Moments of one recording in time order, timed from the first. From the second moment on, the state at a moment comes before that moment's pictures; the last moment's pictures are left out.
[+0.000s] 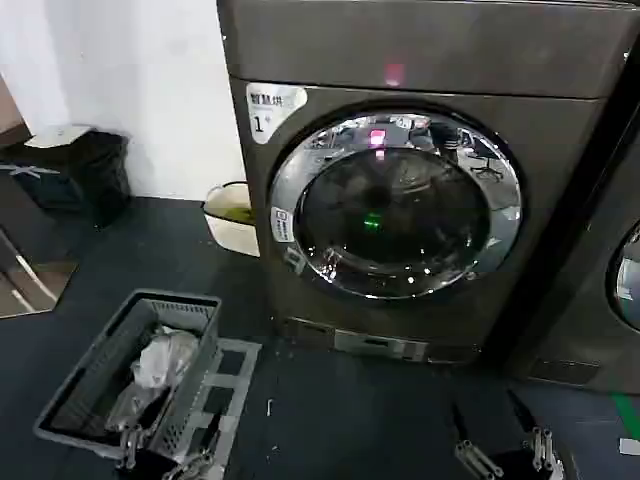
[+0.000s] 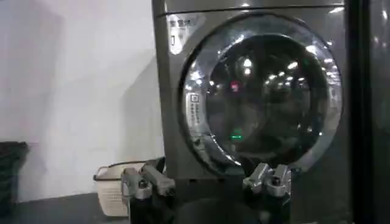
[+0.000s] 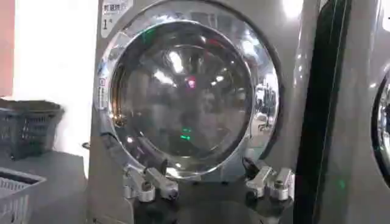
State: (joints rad) left arm 2.12 -1.38 -0.74 -2.43 -0.22 -0.24 0.26; right arm -2.08 1.28 0.68 2.40 0.18 0.21 0.03
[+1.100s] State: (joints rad) left arm 2.11 -1.41 -0.75 -2.45 -0.27 -0.20 0.29; right arm -0.62 0.84 -0.08 1.74 0.68 -0.04 -0.31
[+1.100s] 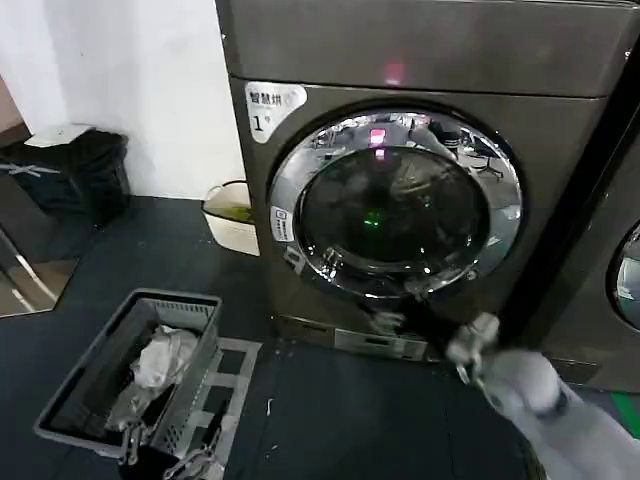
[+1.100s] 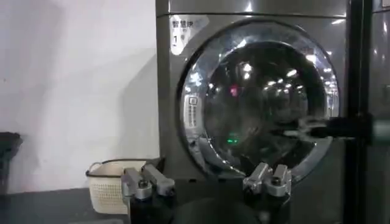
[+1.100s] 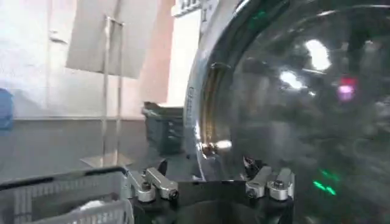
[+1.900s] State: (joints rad) left arm 2.09 -1.41 -0.78 -2.44 -0.28 -0.21 0.29; right arm -0.27 1.13 -0.33 1.39 0.61 -0.04 -0.32
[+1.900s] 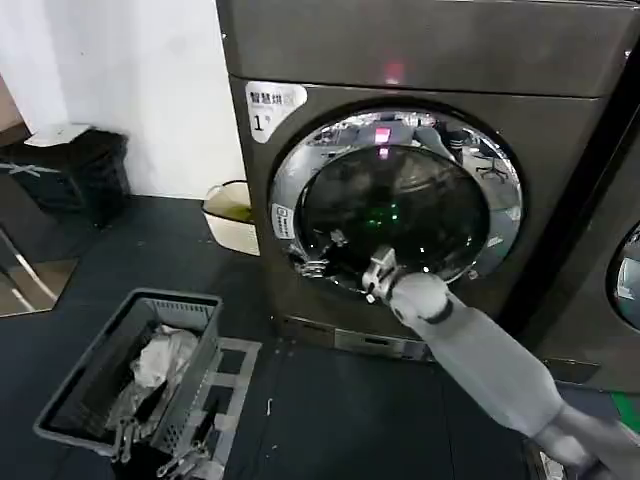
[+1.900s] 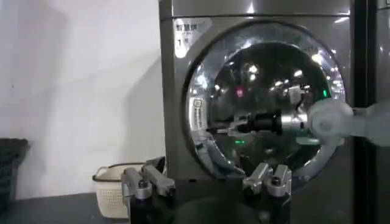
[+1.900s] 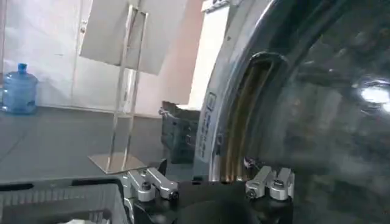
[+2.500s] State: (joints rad) left arm 1.99 -1.26 -0.93 -2.39 -0.42 -0.02 0.26; right arm -0.31 1.07 -0.33 1.49 0.73 -0.05 -0.54
